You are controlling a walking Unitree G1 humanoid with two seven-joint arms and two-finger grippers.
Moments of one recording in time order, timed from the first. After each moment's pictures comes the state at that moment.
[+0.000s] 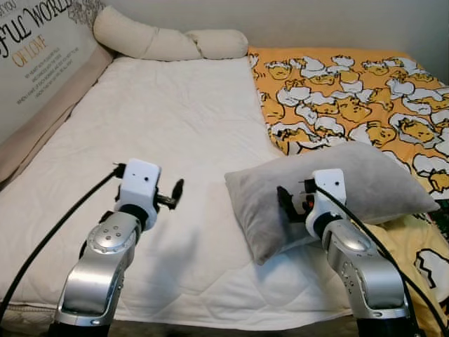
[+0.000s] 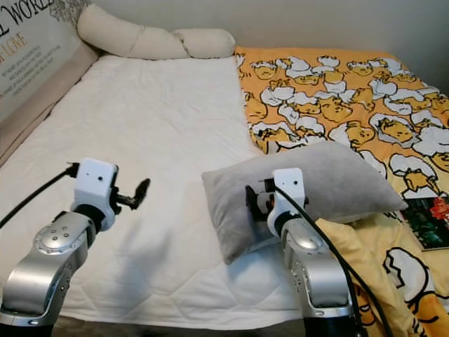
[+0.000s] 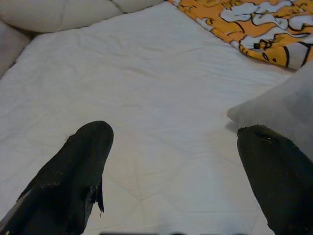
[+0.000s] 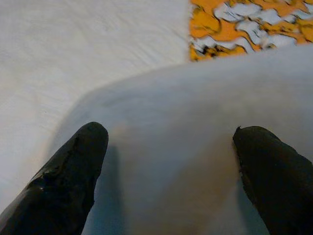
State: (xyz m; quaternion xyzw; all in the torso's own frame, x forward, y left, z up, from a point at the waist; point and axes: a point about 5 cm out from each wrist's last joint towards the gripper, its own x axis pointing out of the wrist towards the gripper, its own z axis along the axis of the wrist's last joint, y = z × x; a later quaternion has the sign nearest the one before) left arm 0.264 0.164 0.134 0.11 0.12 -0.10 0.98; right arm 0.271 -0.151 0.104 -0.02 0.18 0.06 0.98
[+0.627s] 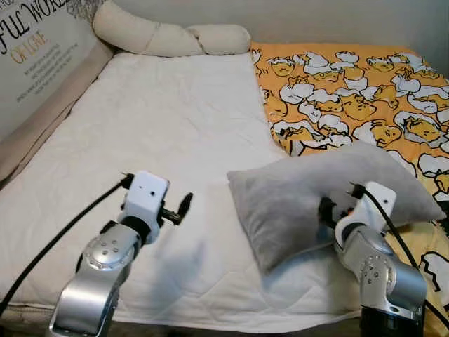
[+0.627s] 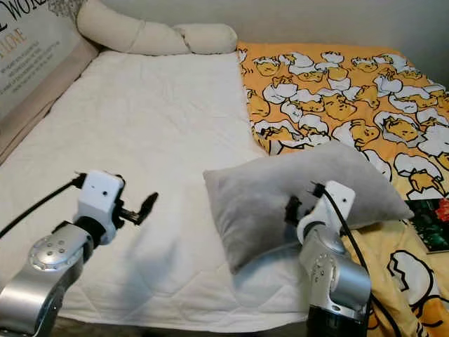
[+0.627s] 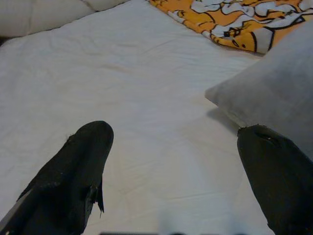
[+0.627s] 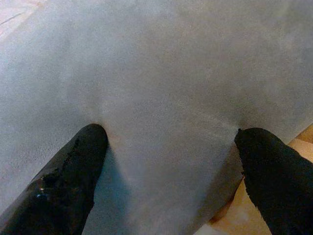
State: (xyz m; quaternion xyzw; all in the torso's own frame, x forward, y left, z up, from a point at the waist) left arm 0.245 0.155 0.132 0.13 0.12 -0.16 0.97; right arm 0.260 -0.198 0.093 0.15 0.26 -0.19 0.93
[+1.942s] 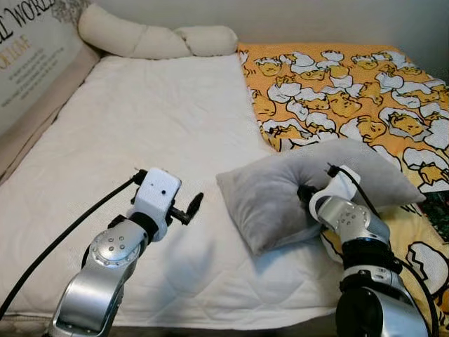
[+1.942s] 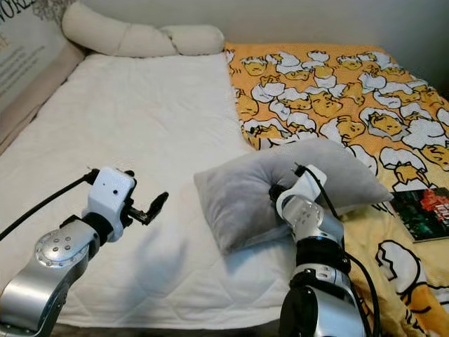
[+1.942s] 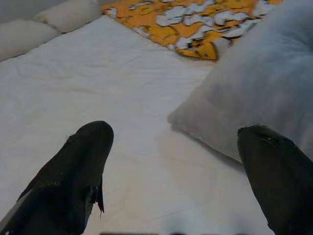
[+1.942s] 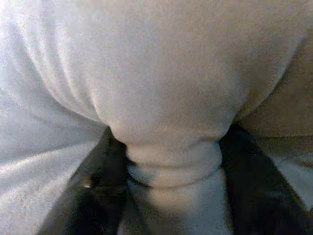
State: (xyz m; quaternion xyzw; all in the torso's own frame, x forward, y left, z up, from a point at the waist) left arm 0.246 0.143 0.139 0.15 0.11 -0.21 0.96; right arm 0.336 -0.178 0.069 0.27 0.34 -0.14 0.89
